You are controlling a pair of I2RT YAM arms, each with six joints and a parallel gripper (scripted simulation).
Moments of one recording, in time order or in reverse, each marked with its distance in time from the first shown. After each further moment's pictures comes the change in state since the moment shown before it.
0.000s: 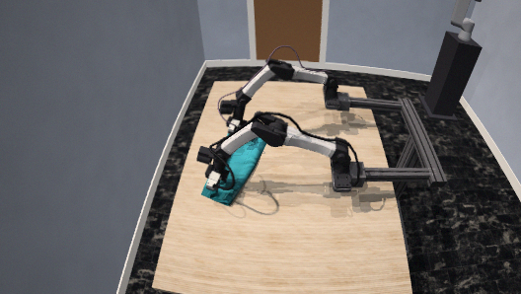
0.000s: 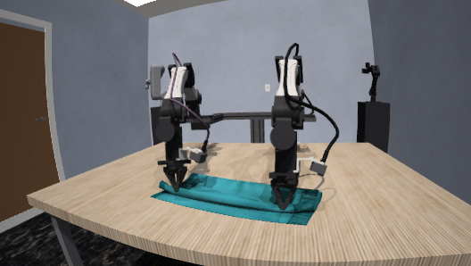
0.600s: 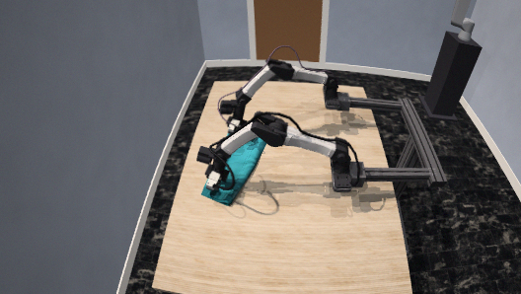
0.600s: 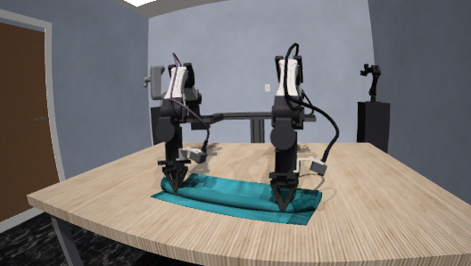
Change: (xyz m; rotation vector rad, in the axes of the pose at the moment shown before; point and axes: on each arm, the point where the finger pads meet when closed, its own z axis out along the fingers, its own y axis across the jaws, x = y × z) left arm 0.000 0.000 0.000 0.001 -0.002 0.000; right arm 0.001 0.000 0.000 0.000 0.003 0.000
